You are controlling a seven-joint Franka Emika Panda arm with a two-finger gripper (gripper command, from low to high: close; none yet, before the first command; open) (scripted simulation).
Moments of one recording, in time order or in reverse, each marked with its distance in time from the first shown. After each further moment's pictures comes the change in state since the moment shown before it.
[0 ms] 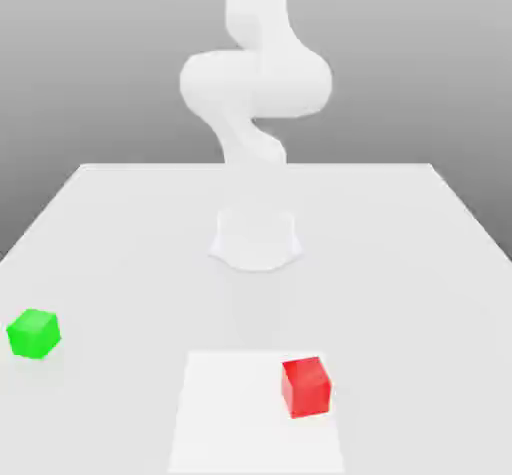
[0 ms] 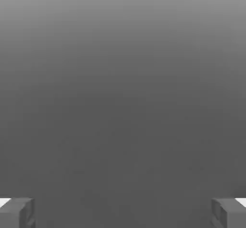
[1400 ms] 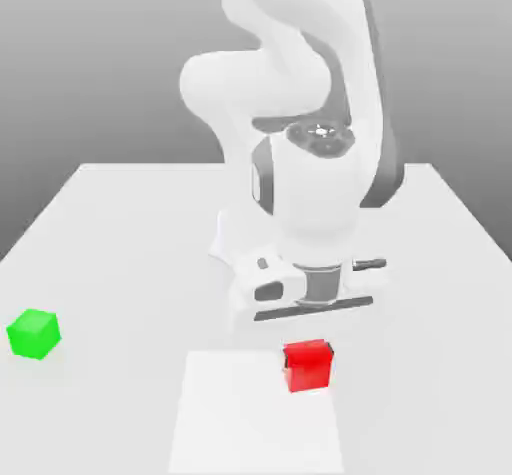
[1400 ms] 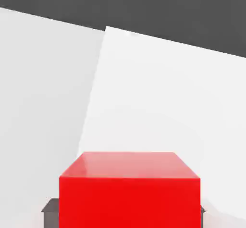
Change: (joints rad) arm 0.034 0.760 -0.003 -0.372 -0.011 0.416 -0.012
